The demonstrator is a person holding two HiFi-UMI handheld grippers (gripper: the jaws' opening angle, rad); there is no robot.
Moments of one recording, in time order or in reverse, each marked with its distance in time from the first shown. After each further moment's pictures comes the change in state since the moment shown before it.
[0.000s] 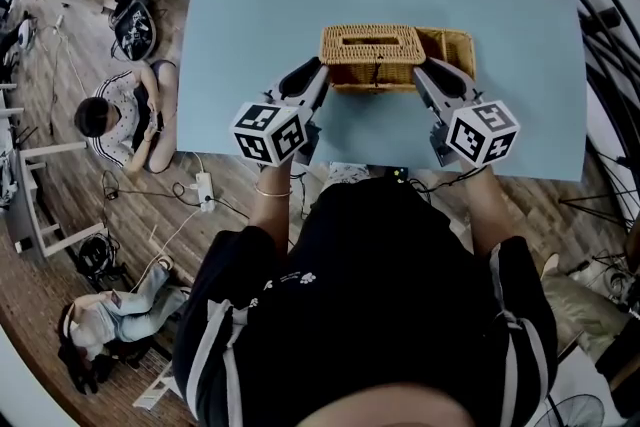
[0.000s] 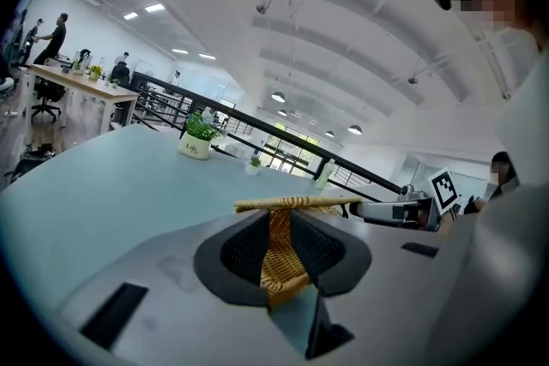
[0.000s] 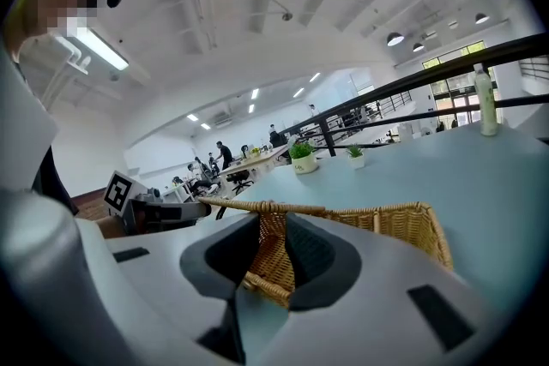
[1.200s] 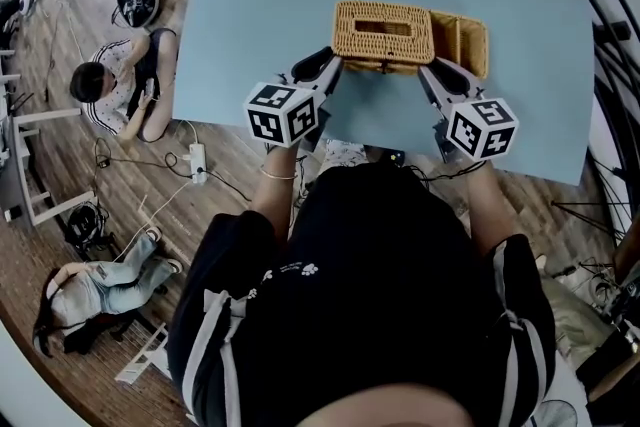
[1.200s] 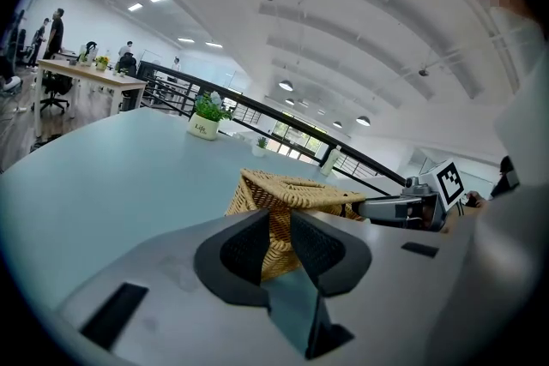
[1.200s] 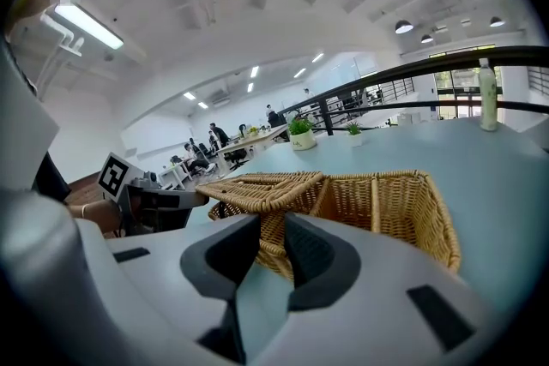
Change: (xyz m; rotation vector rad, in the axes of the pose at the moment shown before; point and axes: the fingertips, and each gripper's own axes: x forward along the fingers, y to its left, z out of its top) left arm -0.001 0.005 -0.043 -0.034 0.081 0.044; right arm 0.004 -0.002 -0.044 -0.033 0.147 -0.027
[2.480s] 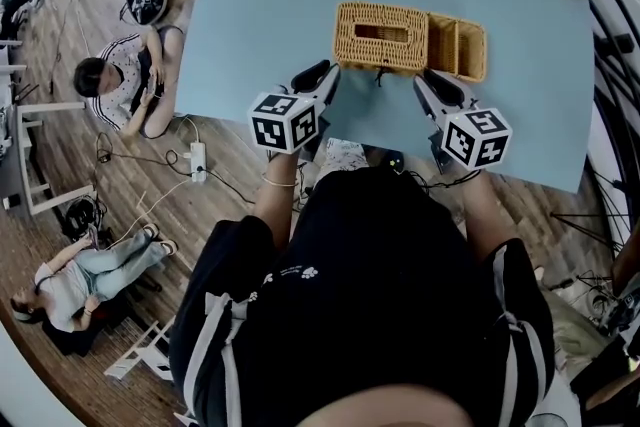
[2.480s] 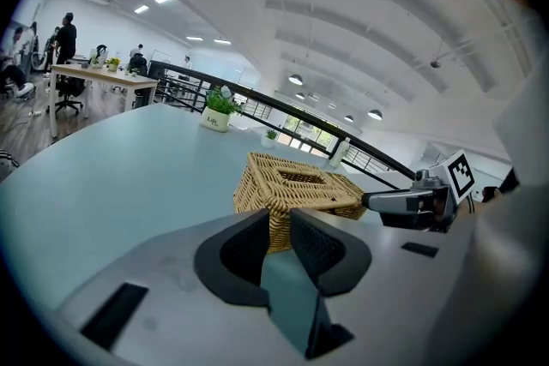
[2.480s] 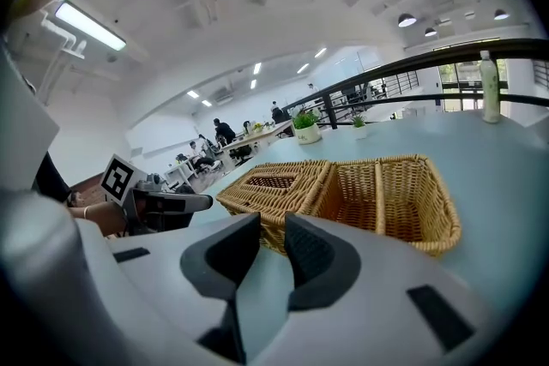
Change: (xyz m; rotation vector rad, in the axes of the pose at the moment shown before) left arm -0.011 -0.003 -0.027 -0.014 0.039 0.084; right arm -0.011 0.008 -0.018 0.007 0.027 0.036
